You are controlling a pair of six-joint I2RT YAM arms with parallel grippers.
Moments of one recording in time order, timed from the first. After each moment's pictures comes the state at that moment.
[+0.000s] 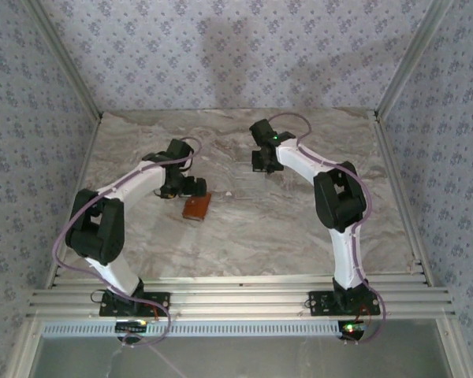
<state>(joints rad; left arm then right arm) -0.40 1.70 1.20 -0.77 0.03 -0.36 0.49 2.12 1.70 -0.74 0.12 0.45</state>
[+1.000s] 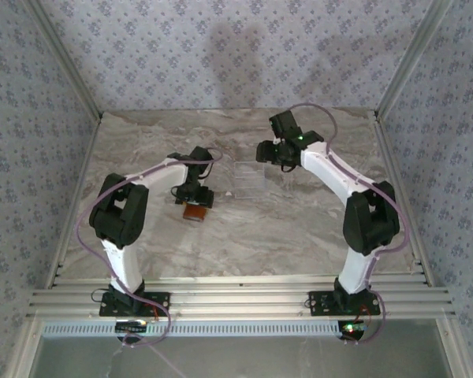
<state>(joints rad) -0.51 1.89 1.29 -0.87 -0.02 -0.33 0.45 1.78 1.50 -0.67 0.00 0.46</state>
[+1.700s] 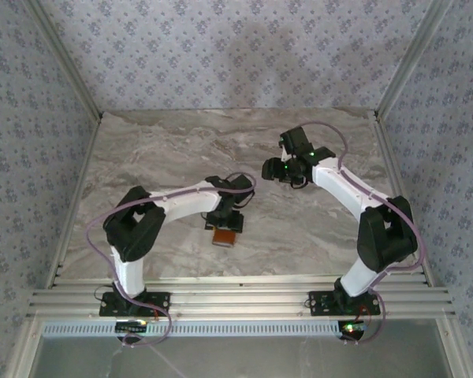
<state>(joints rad) -0.91 1.92 1.34 -0.92 -0.02 -0.78 0.40 1.63 1.27 -0.65 -0.15 0.47</state>
